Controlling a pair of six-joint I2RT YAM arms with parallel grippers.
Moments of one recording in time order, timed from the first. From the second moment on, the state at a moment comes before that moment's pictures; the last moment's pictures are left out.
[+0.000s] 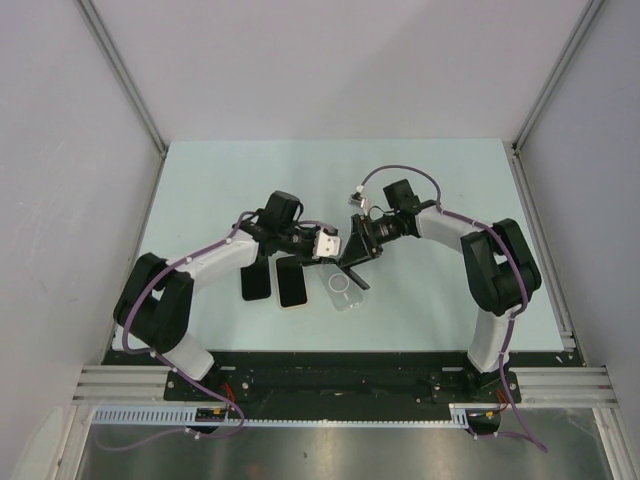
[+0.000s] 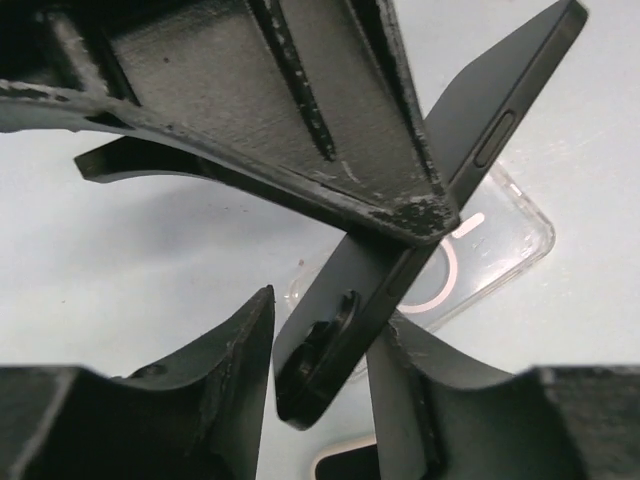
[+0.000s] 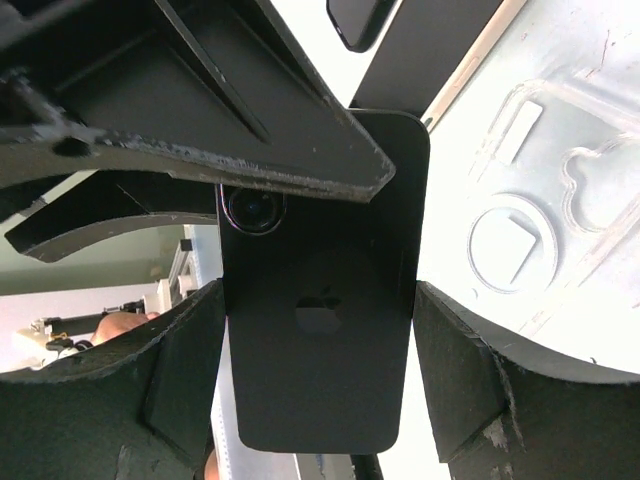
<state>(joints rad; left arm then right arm) -0.55 1.59 1.01 -0.22 0.78 1.03 0.42 1.88 1.21 -0.36 -1.16 0.15</state>
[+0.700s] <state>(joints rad) -0.56 1.64 1.14 -0.49 0.79 1.02 0.36 1.64 1.21 -0.35 -0.96 0.21</state>
